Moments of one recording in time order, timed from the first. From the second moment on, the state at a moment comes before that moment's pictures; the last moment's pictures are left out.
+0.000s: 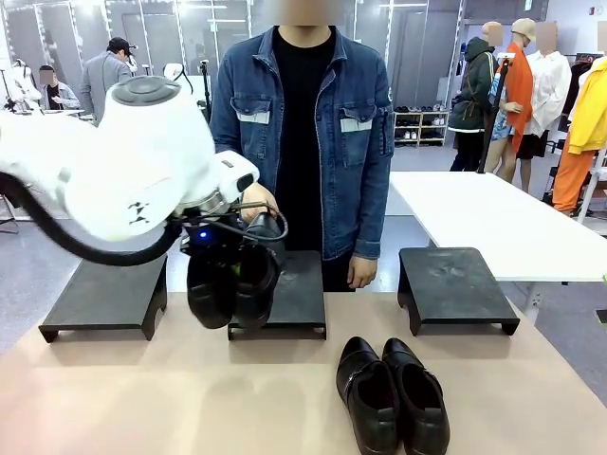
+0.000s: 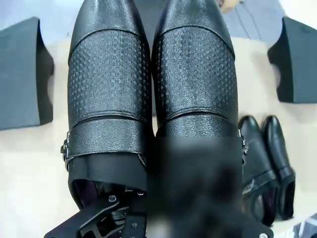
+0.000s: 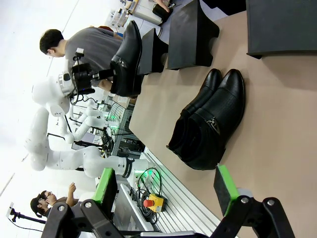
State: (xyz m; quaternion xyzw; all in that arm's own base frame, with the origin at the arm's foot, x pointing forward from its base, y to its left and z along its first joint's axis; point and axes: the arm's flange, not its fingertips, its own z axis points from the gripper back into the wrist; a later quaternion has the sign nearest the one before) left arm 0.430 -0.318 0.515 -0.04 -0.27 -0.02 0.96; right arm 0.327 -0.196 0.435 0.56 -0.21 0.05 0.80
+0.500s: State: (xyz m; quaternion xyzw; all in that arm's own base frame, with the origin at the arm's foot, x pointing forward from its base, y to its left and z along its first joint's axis) left arm 0.514 -0.352 0.483 -0.03 -0.27 -0.01 0.96; right arm 0.327 -0.196 0.435 0.56 -0.21 0.05 0.80
